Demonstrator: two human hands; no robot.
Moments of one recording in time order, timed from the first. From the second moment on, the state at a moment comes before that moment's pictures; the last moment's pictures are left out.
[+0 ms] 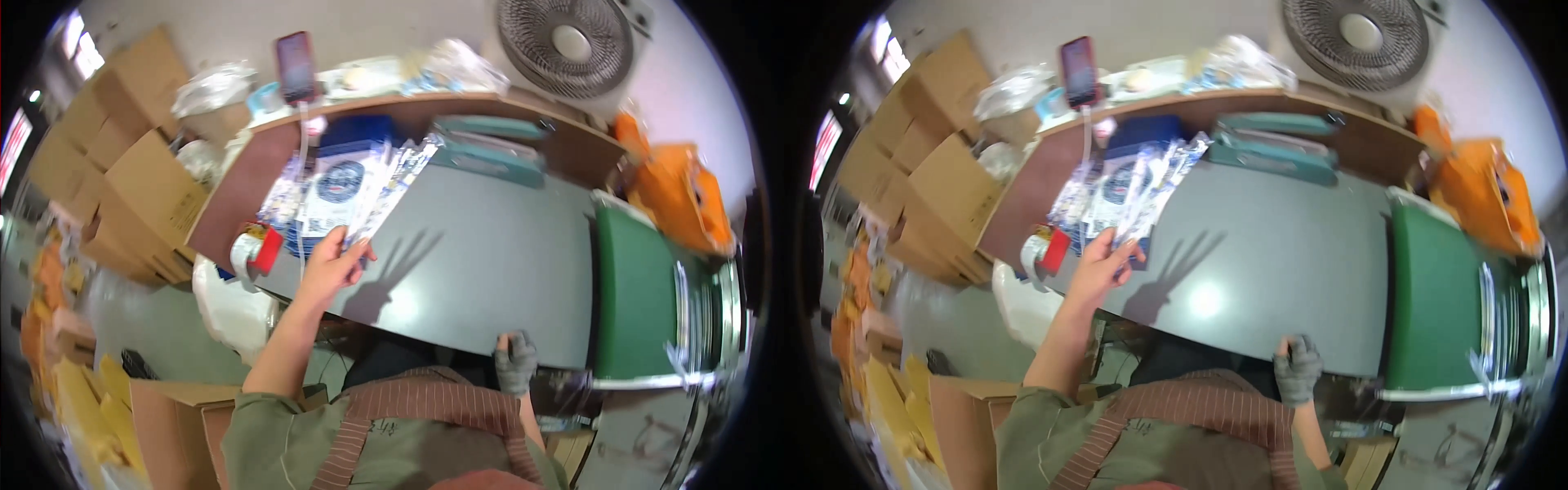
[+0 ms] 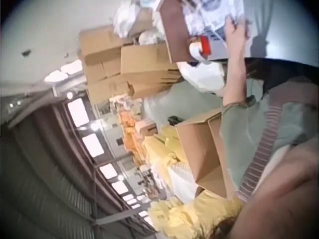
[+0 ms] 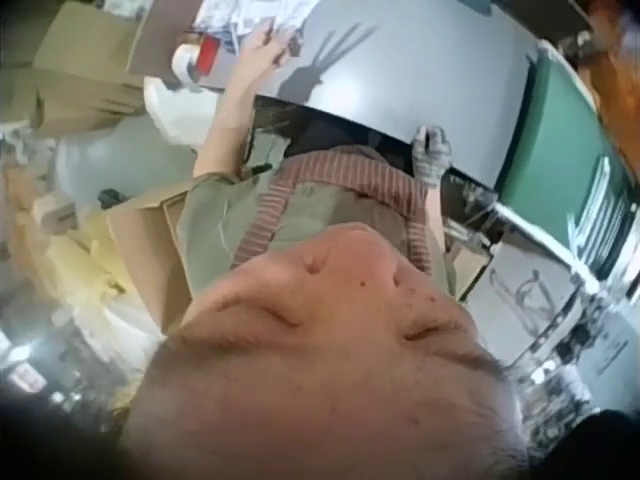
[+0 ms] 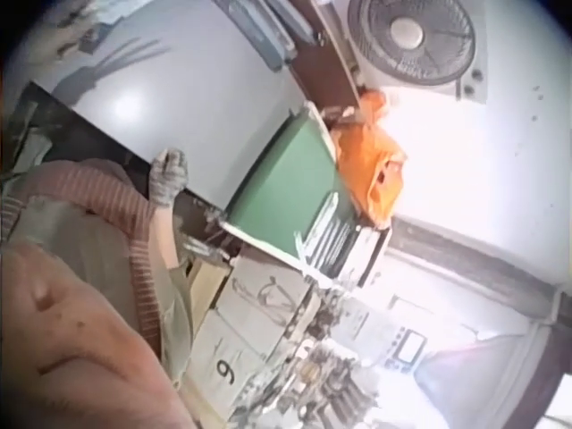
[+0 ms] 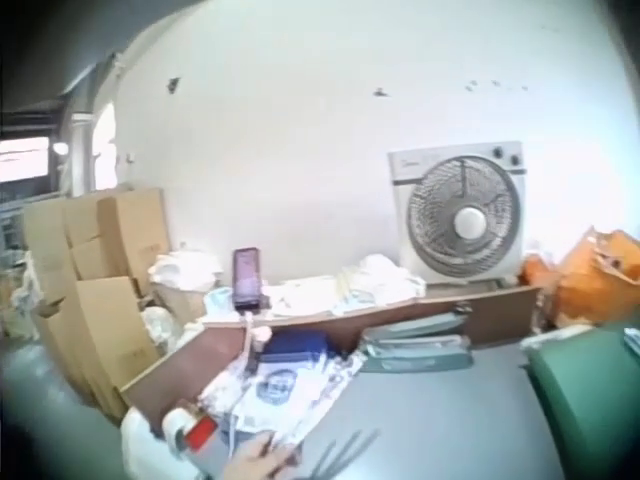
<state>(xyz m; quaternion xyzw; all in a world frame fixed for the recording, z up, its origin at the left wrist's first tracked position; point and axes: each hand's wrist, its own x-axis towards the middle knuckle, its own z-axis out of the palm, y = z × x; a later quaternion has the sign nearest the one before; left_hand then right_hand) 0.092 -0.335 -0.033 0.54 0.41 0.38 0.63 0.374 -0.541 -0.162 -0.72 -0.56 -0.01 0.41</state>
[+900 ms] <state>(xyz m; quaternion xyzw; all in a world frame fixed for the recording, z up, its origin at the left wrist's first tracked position) 0.051 -0.263 -0.071 0.72 0.50 0.44 0.20 0.630 -0.735 -0.059 -0.94 -0.30 -0.12 0.09</state>
